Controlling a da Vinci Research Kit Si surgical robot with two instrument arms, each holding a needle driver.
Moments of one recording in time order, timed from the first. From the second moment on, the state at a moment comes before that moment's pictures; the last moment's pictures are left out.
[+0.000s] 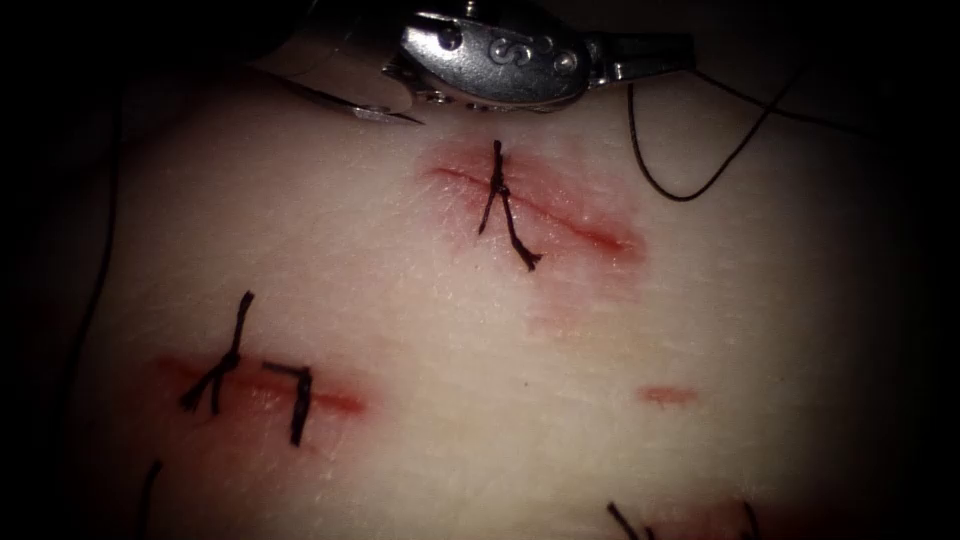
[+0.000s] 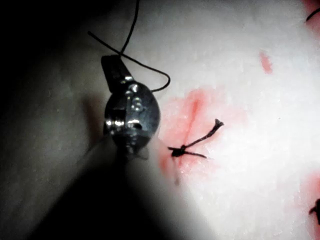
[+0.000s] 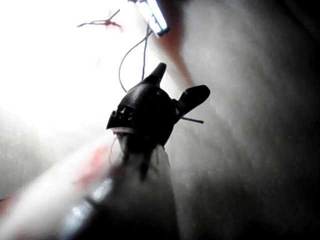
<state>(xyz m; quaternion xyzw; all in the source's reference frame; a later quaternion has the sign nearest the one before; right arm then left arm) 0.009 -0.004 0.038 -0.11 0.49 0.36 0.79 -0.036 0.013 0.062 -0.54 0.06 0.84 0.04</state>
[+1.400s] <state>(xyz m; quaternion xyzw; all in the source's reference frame) 0.019 -0.010 0.035 0.05 0.56 0.23 0.80 -0.034 0.018 0.064 -0.55 -0.05 0.82 0.13</state>
